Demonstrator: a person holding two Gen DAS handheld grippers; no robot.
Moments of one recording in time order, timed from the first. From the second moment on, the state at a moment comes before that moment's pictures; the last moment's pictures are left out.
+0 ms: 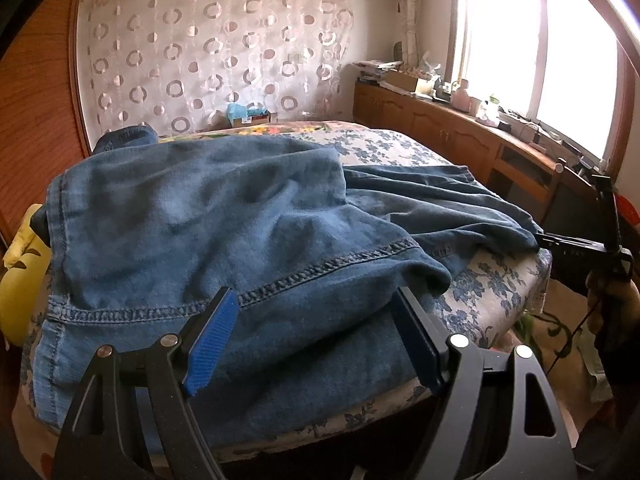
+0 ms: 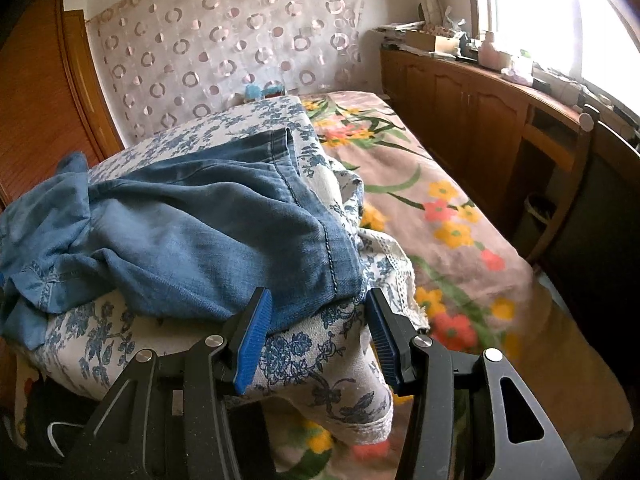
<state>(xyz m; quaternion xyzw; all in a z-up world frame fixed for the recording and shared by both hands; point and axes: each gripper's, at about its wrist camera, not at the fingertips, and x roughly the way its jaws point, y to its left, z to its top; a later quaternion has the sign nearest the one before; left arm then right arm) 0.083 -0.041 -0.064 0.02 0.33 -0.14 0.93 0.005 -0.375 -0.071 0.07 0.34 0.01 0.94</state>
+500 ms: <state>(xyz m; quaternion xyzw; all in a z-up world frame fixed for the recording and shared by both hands) 0.081 -0.040 -0.069 0.01 0.33 -0.14 0.93 -0.007 -0.380 -0.072 0.05 0.31 0.01 0.95</state>
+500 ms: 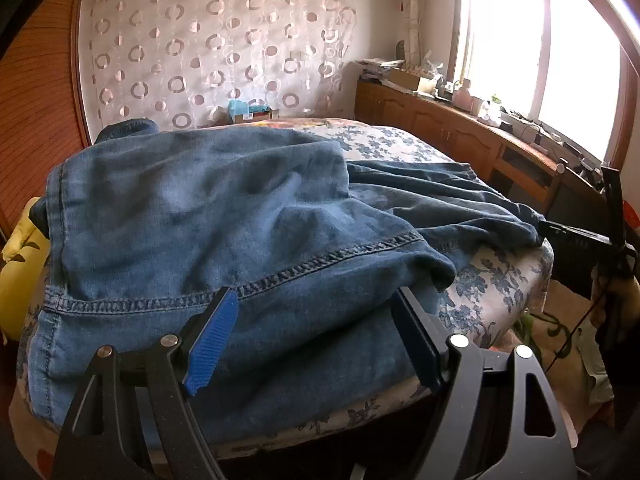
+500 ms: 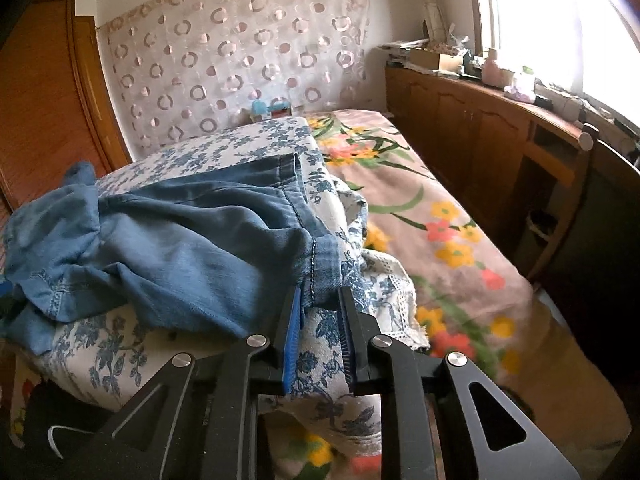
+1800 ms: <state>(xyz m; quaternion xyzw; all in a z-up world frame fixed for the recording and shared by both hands) 0.050 0.048 -0.023 -0.03 0.28 -0.08 0.96 -0.025 -0.172 0.083 -0.11 0.12 0.33 0.93</state>
